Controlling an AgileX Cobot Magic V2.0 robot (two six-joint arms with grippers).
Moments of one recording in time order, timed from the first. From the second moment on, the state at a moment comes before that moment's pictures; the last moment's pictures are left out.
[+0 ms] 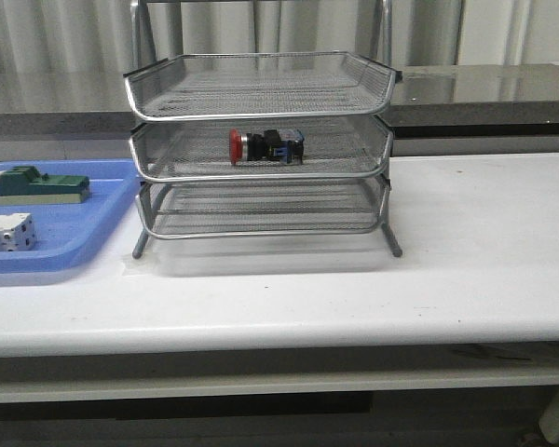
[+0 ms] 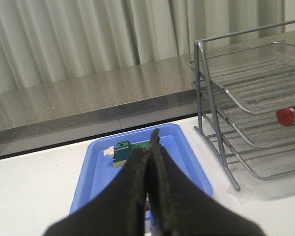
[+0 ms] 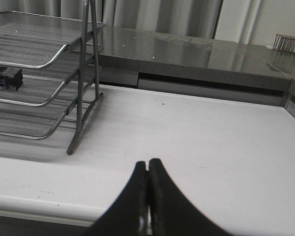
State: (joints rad) left arm -0.01 0.13 -0.23 -0.40 0.19 0.51; right arm 0.08 0.00 -0.02 -0.05 0.14 -0.02
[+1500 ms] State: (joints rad) left arm -0.01 0.13 -0.22 -0.40 0.19 0.51; right arm 0.08 -0.01 0.03 -0.05 0.07 -0.03
